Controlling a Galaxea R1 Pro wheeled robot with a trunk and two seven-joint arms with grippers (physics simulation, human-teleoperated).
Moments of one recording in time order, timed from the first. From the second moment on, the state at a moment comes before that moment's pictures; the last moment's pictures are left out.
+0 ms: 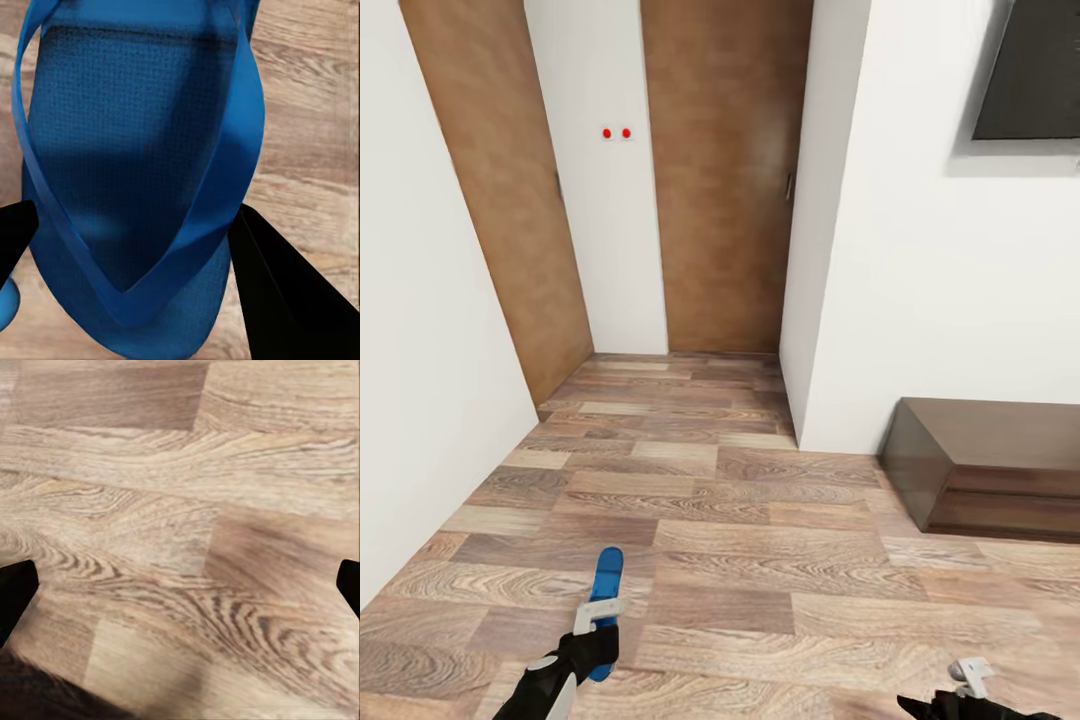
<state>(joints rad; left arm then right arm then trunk) -0.34 -0.02 0.08 -0.66 0.08 0.19 -0.06 -0.21 -0.39 -0.09 -0.66 -0.15 0.26 0.80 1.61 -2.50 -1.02</state>
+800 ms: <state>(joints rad) -0.33 -0.02 0.08 -0.59 0.08 0.17 -0.24 -0.21 -0.29 -0.10 -0.33 -0.15 0.03 0.78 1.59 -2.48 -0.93</state>
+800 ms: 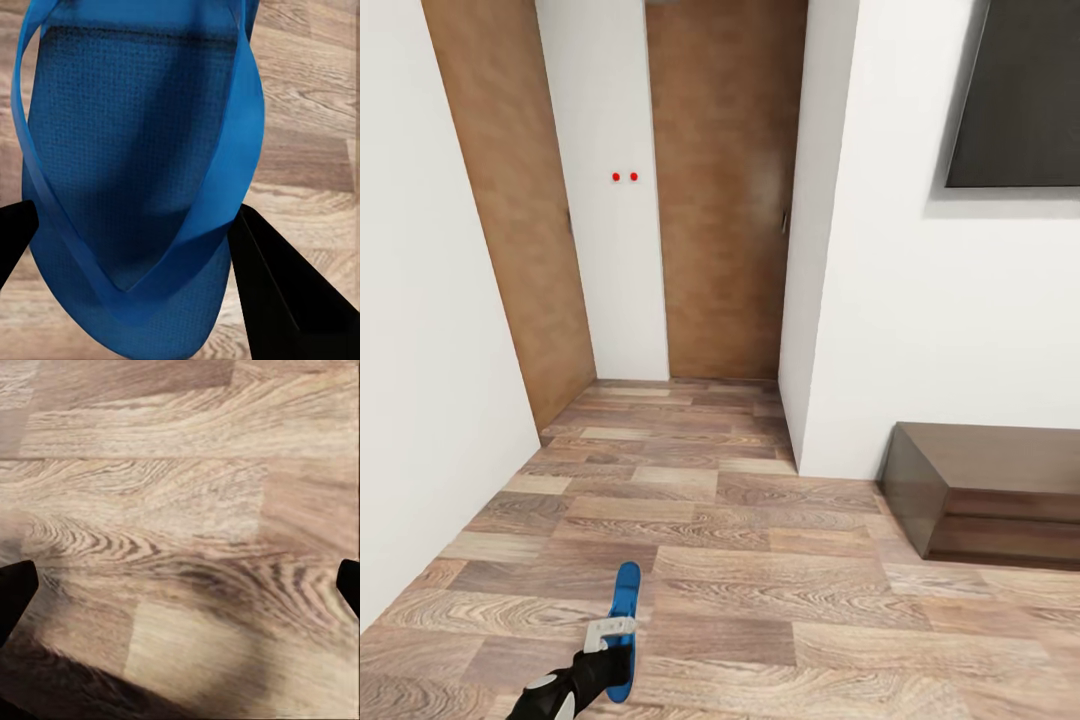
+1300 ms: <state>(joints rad) -0.33 -0.02 0.08 -0.59 0.08 0.16 -0.24 -0.21 -0.28 -0.08 -0.33 -0.15 0.02 0.43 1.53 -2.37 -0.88</state>
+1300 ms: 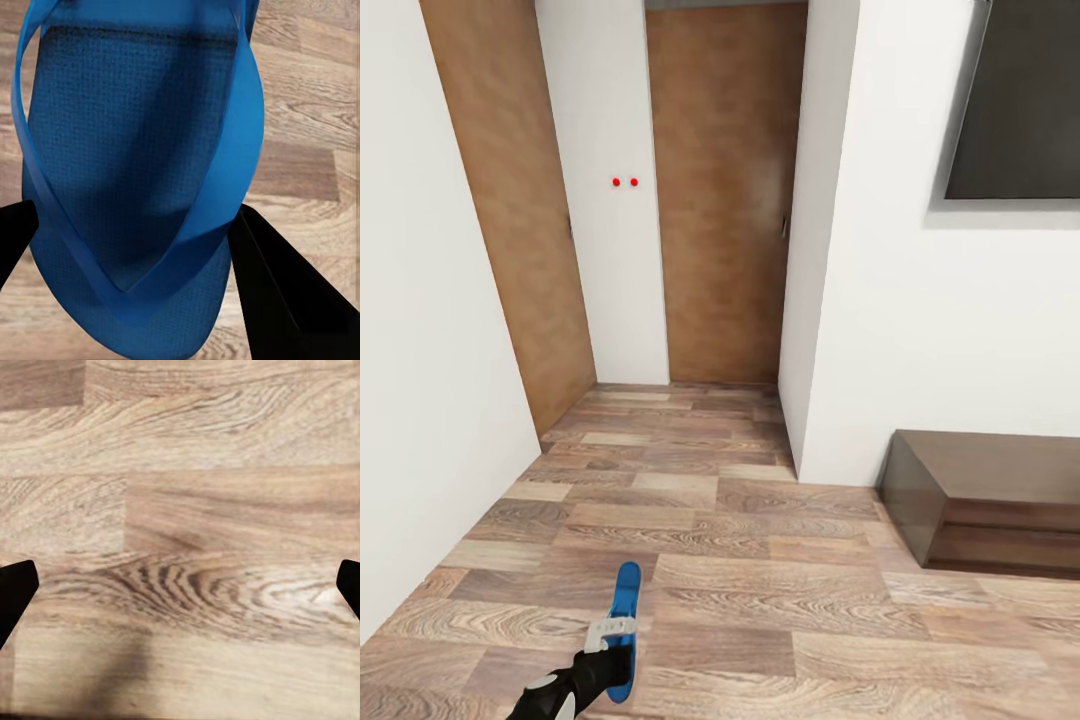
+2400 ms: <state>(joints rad) -0.33 -0.03 0.07 -0.47 0.07 0.07 -0.24 -0.21 -0.29 -0.10 -0.28 -0.15 0.02 0.87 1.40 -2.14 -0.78</state>
